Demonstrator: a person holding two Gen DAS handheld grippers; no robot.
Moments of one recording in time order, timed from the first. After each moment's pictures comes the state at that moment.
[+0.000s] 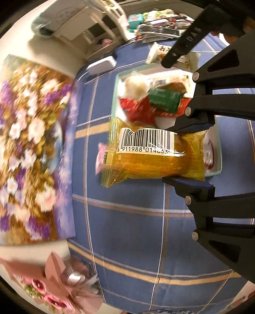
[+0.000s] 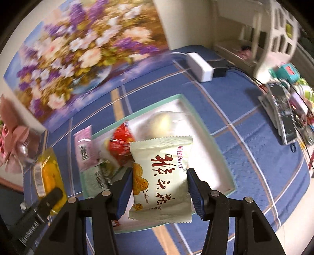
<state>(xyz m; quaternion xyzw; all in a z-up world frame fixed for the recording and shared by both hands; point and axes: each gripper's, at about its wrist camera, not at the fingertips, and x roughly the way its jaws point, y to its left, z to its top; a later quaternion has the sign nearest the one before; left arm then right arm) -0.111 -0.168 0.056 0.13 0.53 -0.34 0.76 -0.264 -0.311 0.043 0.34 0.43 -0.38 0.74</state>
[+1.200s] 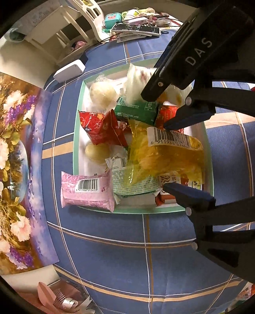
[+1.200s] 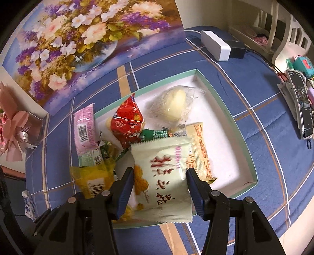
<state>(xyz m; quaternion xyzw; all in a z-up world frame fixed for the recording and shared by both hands) -0.140 -0.205 0.019 0.17 0.59 -0.35 0.71 -0.245 -0.304 0.009 0.36 0.48 -0.32 0.73</state>
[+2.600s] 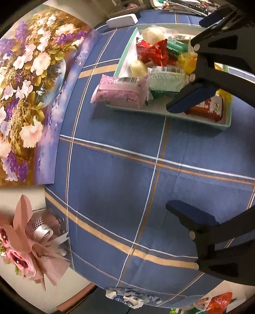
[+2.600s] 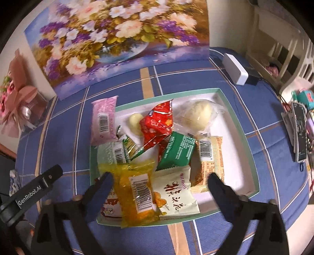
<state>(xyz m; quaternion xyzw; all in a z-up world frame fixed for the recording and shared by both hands) -0.062 -0.120 0.030 0.11 0.56 -0.19 0.80 -0.215 -0.255 0.022 0.26 0.49 -0.32 0.77</state>
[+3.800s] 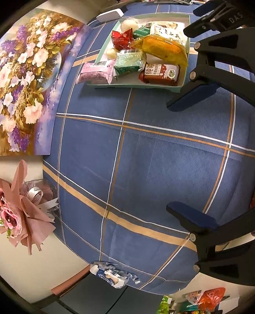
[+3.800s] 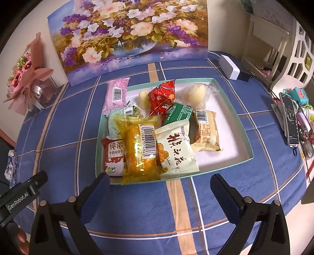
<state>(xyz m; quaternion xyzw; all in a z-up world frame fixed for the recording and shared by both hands) -0.112 -0.035 0.039 0.12 0.54 -0.15 0.82 -0.266 -0.191 0.025 0.23 0.48 -0.32 0.79</state>
